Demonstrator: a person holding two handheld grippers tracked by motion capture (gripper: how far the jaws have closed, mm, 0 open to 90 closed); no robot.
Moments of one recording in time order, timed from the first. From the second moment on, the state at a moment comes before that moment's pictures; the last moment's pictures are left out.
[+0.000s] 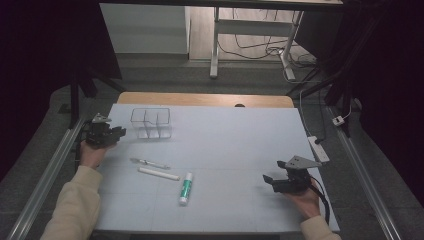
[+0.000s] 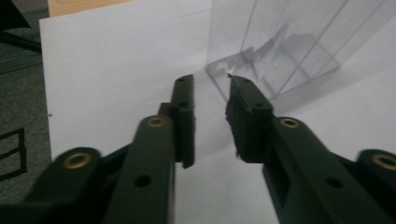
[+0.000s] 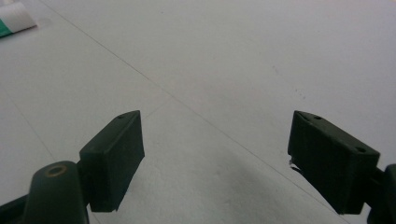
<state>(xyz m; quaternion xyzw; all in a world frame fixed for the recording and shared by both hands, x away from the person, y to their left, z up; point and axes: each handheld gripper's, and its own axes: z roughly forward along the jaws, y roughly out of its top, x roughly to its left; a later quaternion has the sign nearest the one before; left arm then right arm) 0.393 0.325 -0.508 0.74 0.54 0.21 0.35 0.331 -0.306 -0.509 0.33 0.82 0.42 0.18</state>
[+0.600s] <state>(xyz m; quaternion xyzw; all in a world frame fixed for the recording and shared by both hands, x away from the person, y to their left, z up) 0.424 0.319 -0.511 0.74 0.53 0.19 0.36 0.332 -0.306 -0.510 0.33 0.83 0.41 0.18</state>
